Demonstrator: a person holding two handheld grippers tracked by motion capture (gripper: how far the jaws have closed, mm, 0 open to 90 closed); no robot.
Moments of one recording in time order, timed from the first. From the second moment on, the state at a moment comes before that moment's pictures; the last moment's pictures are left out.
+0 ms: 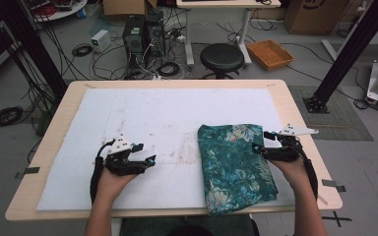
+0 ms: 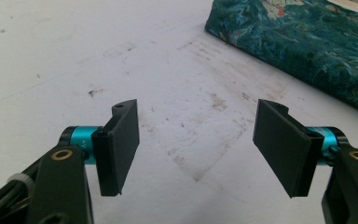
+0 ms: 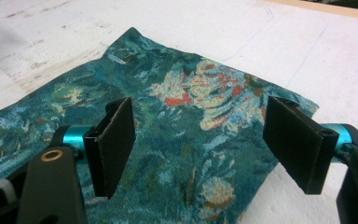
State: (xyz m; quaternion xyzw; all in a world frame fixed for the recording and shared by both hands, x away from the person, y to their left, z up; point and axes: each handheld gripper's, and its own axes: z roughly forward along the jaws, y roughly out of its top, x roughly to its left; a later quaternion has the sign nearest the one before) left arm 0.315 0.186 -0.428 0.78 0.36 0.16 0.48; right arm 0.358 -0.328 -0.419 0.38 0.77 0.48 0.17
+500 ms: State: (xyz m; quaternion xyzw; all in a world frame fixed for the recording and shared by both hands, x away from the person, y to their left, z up) left arm 0.314 0.189 -0.428 0.78 0.37 0.16 0.49; right arm 0.361 -0.323 -0.420 0.38 0.78 0.47 0.16
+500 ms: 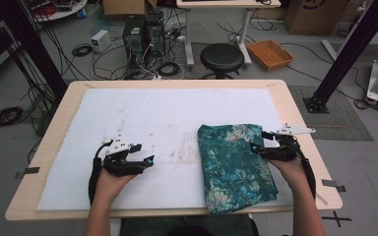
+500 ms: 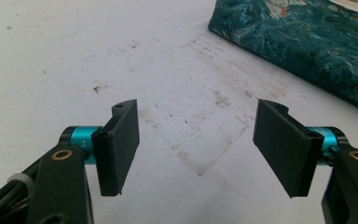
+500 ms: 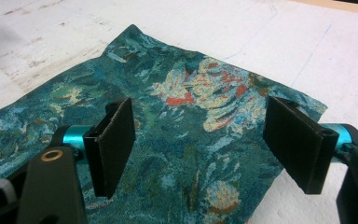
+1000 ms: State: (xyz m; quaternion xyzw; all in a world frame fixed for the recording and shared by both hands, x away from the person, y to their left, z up) left arm 0.315 0.187 -0.430 0.78 0.37 0.16 0.48; right arm 0.360 -0.321 -0.421 0.38 0.78 0.47 0.16
